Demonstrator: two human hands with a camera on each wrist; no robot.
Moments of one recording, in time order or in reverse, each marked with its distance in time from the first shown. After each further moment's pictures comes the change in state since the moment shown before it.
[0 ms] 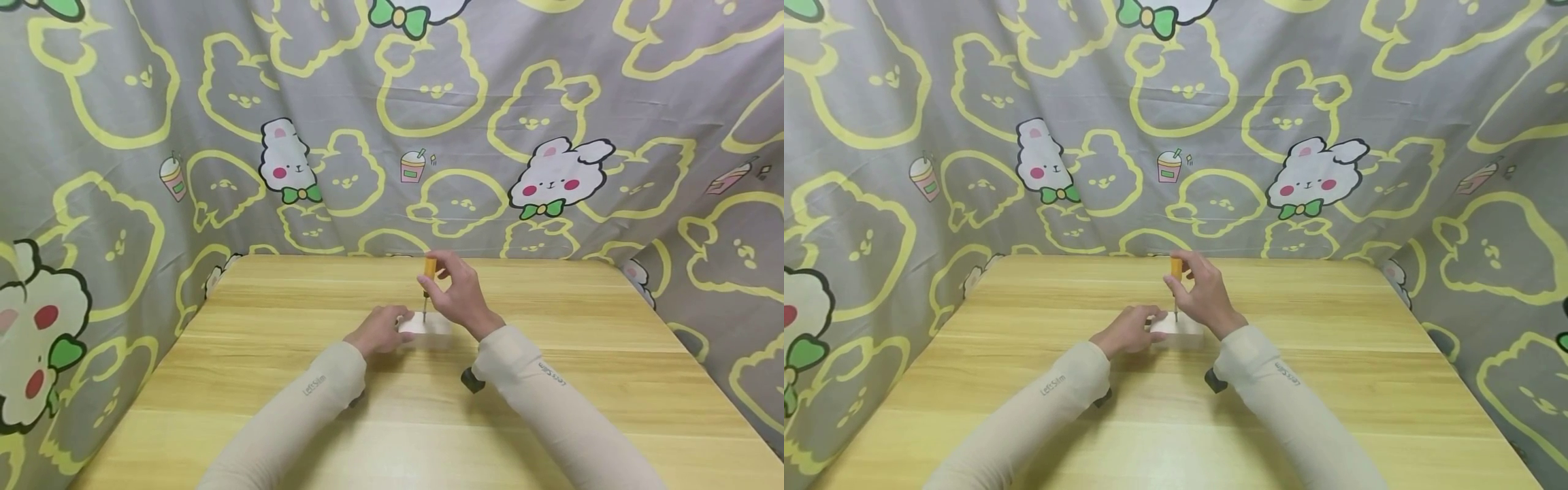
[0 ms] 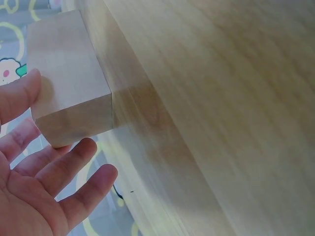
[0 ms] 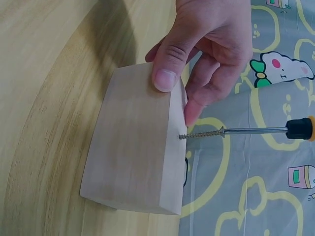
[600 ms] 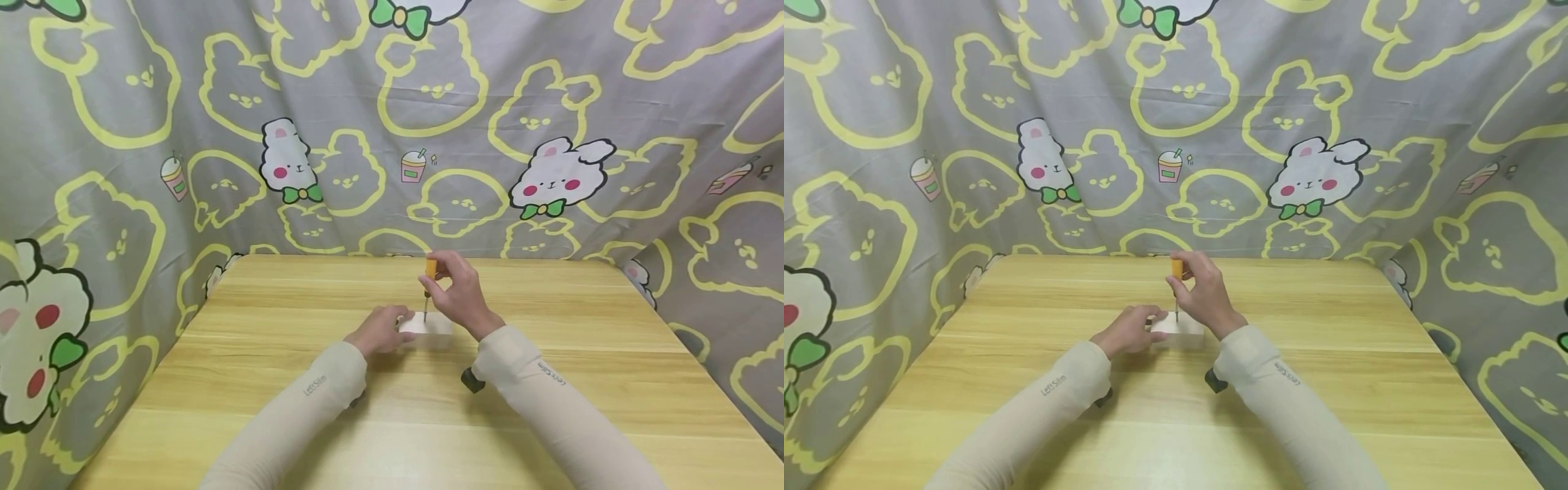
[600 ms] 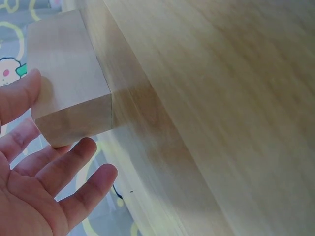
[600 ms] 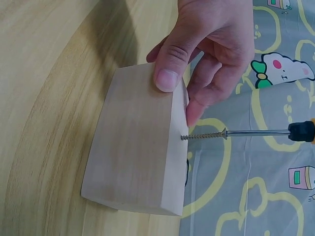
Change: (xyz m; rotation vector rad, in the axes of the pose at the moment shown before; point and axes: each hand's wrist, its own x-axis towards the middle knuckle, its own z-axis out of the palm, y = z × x) left_hand -0.001 0.001 -0.001 -0.010 0.004 0.006; right_hand -0.001 0.001 0.002 0.002 0.031 -0.030
